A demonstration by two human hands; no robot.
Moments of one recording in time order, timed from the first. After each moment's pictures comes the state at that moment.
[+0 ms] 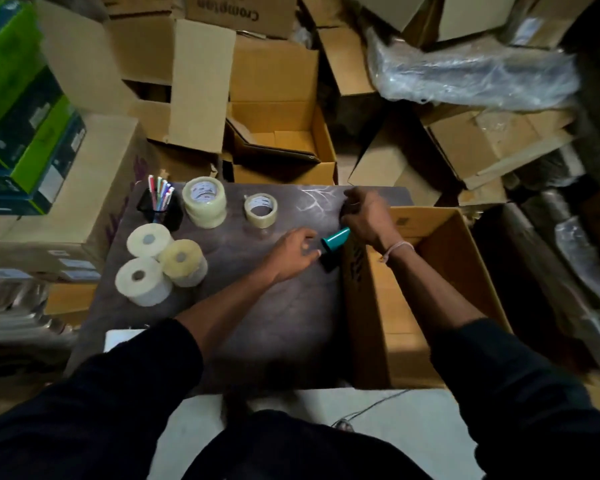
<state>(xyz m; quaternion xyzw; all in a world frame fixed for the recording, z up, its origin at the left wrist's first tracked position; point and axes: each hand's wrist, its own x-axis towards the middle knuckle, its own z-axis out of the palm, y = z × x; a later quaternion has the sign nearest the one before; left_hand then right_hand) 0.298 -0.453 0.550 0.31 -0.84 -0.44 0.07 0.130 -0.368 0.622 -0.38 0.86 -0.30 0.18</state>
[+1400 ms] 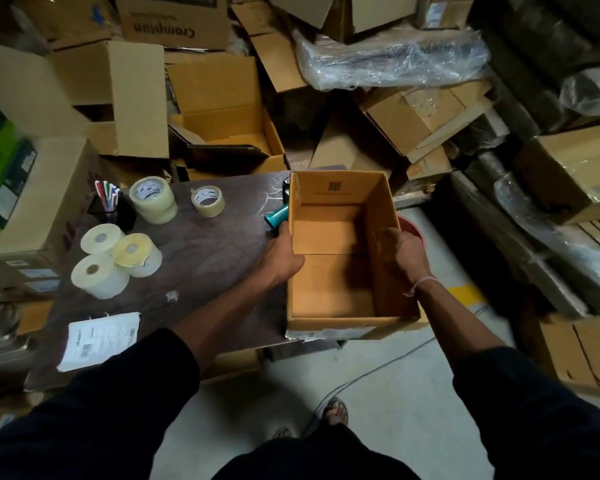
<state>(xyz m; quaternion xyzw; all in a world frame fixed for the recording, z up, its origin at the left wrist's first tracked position) 0.266 -0.276 0.584 0.39 -0.82 -0.41 0.03 0.075 -0.088 0.581 -0.26 0.92 -0.25 0.15</state>
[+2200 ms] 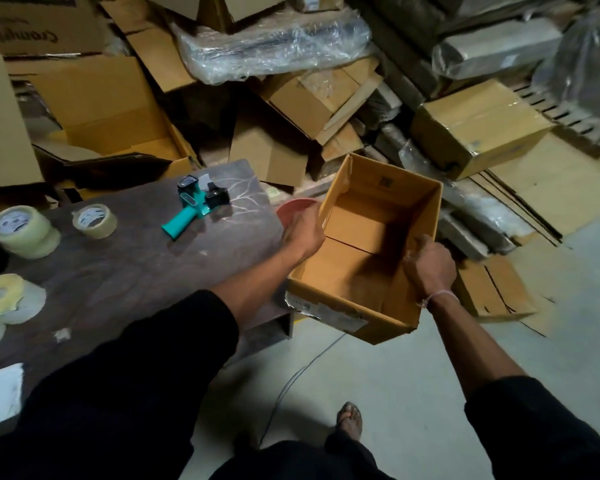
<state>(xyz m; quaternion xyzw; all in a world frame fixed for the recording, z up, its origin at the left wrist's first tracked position) 0.088 -0.083 0.613 0.21 -0.89 -0.40 0.05 0.009 0.151 0.576 -0.02 0.98 -0.20 0.01</state>
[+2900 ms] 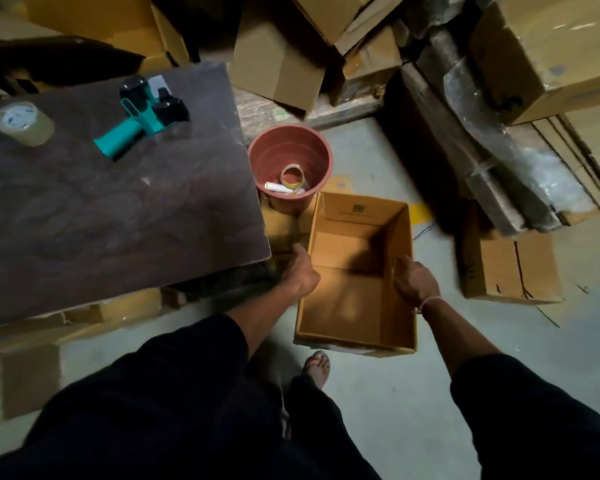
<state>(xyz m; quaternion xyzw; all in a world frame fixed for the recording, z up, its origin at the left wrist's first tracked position) 0.051 0.055 0.399 0.45 -0.76 -0.44 -0.19 -0.095 0.259 0.378 -0.14 0.94 -0.10 0.31</state>
